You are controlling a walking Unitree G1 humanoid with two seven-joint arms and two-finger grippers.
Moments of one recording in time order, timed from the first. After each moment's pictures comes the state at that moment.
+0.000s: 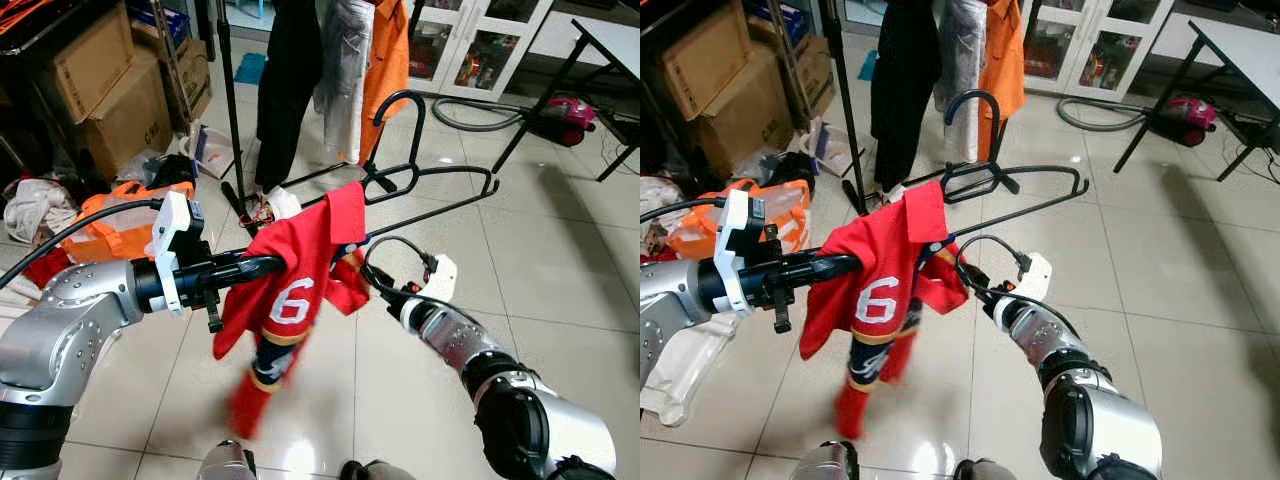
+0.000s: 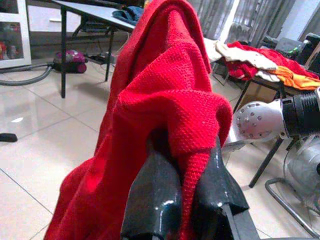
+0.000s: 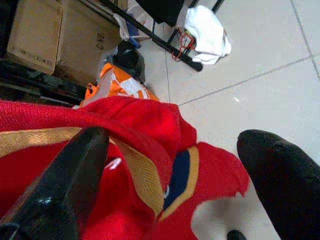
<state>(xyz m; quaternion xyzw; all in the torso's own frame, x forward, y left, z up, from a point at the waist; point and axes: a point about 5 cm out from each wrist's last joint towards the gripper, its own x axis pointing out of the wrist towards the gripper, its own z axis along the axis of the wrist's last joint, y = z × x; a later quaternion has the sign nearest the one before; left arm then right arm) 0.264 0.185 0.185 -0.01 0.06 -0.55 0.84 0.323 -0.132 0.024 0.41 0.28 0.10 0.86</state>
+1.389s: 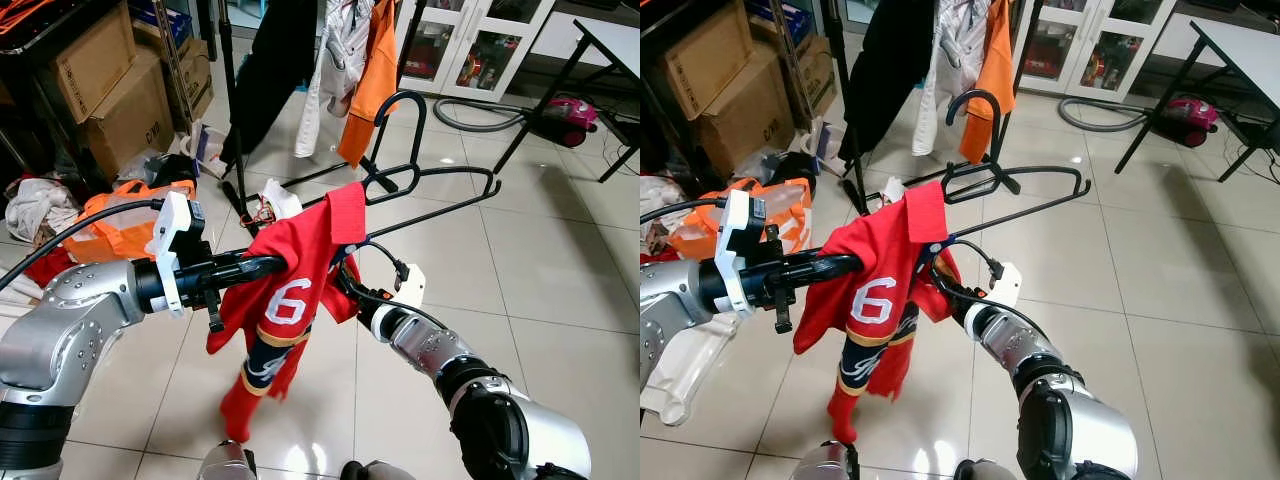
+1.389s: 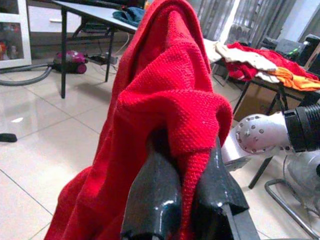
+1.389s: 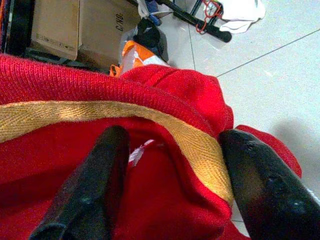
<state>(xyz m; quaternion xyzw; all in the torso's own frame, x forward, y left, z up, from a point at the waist) 0.264 0.184 0.185 -0.01 0.06 -0.55 0.83 0.315 -0.092 0.020 0.45 0.30 0.13 0.83</state>
